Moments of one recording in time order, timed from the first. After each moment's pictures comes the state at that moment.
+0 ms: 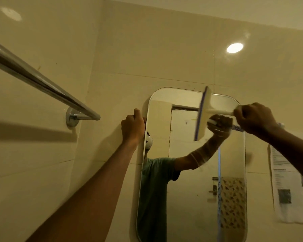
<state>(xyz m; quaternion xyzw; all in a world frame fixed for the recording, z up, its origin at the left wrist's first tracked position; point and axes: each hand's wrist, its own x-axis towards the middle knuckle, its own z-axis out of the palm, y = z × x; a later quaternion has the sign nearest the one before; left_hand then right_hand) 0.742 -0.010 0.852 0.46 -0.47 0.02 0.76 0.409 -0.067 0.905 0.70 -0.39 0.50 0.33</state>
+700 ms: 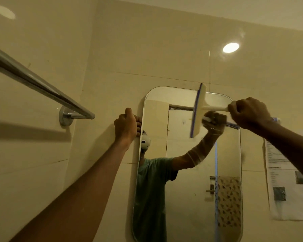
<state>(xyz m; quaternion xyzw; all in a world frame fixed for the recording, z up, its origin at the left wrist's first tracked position) 0.745 -0.007 0.850 0.41 -0.46 -0.05 0.78 0.412 -0.060 0.914 0.70 -0.41 0.49 0.33</state>
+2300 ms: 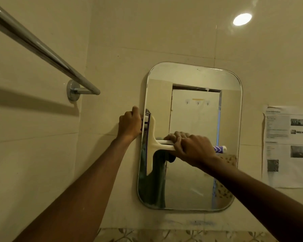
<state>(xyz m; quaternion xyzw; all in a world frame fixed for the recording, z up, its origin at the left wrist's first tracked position) 0.740 0.011 0.787 0.52 -0.51 -0.03 0.68 0.533 -0.021 0.749 0.82 -0.31 0.34 0.34</state>
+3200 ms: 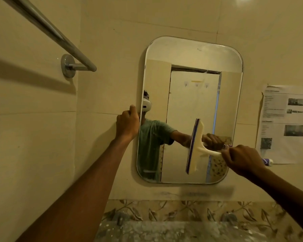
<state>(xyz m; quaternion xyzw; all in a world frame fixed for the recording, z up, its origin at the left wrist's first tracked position) 0.735 0.011 0.728 0.54 -0.48 -0.04 0.69 0.397 -0.058 0.673 0.77 -0.52 0.26 0.27</state>
